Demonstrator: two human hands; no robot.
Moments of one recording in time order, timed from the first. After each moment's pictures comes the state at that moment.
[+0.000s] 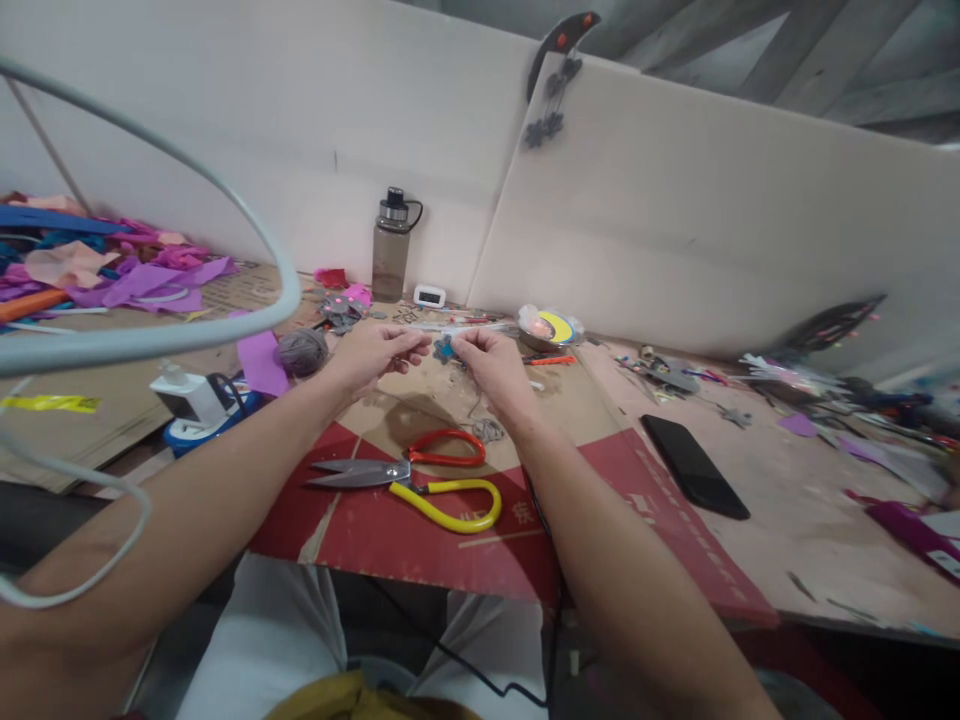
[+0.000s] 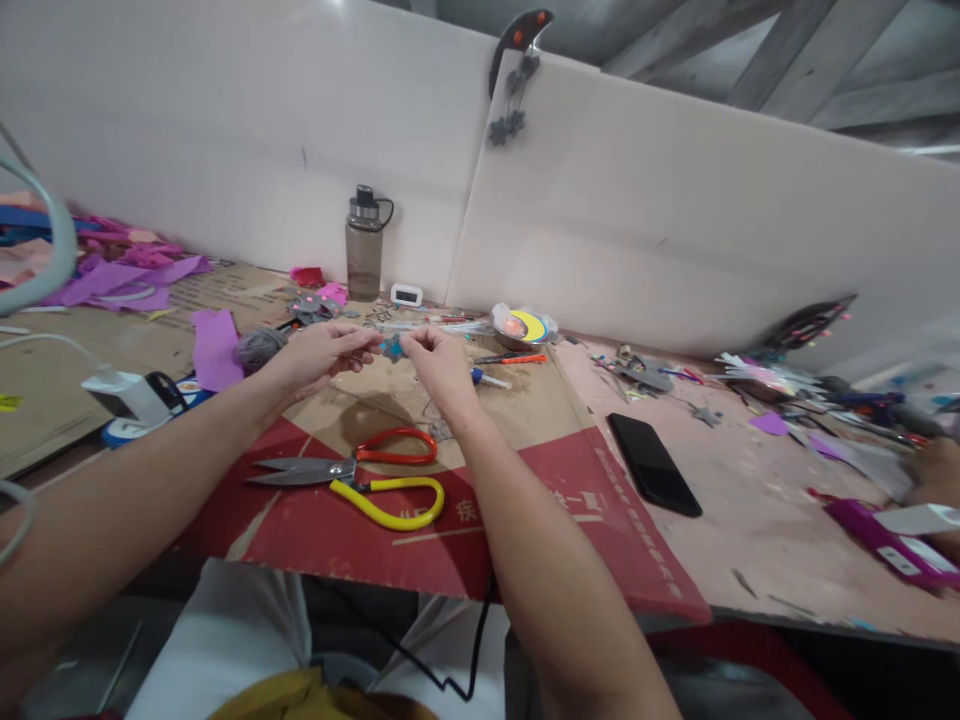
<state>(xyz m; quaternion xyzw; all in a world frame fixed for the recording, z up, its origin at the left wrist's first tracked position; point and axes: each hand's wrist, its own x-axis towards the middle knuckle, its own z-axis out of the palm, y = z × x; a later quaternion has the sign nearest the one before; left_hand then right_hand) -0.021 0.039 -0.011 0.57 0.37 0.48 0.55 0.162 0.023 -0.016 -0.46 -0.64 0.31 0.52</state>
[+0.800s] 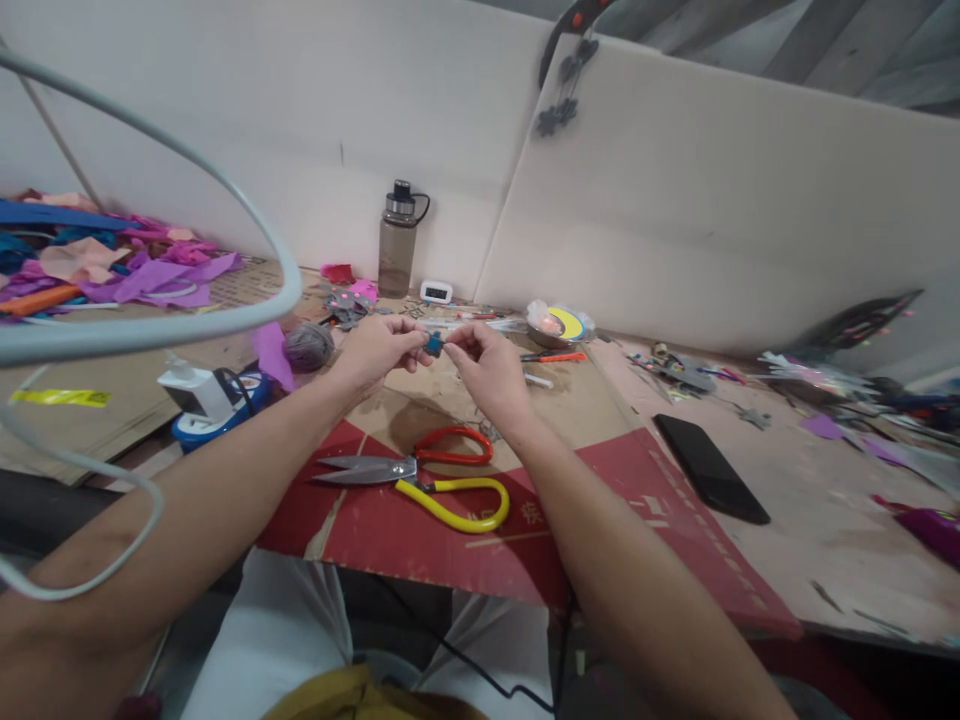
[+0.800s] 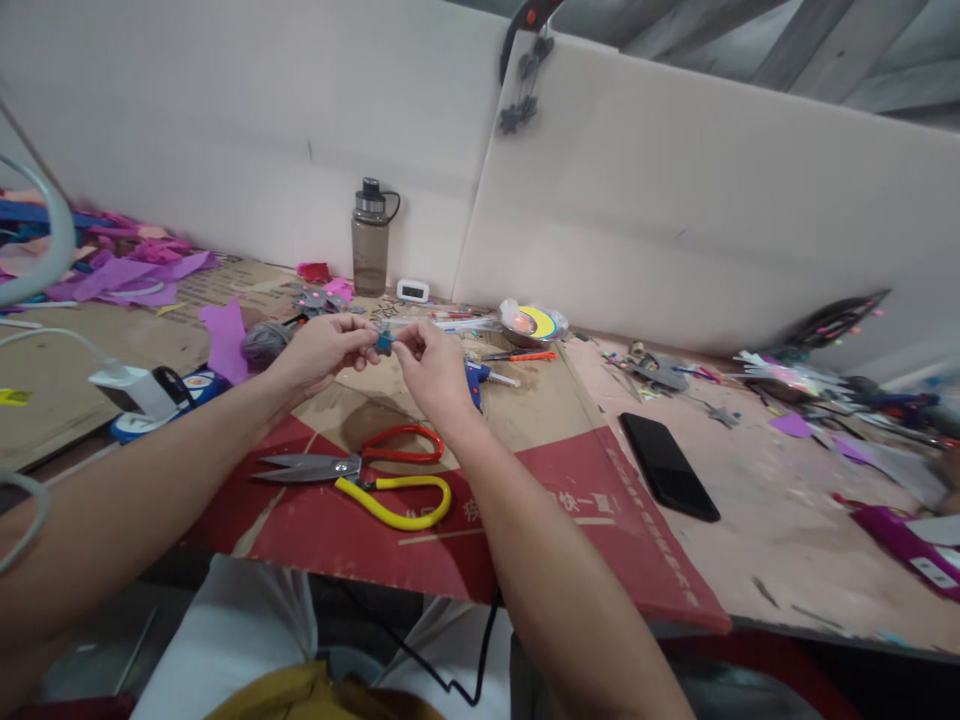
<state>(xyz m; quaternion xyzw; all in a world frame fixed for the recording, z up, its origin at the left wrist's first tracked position) -0.012 0.030 -0.007 0.56 0.38 0.52 0.51 0.147 0.004 -0.011 -0.46 -0.70 0.18 0.51</state>
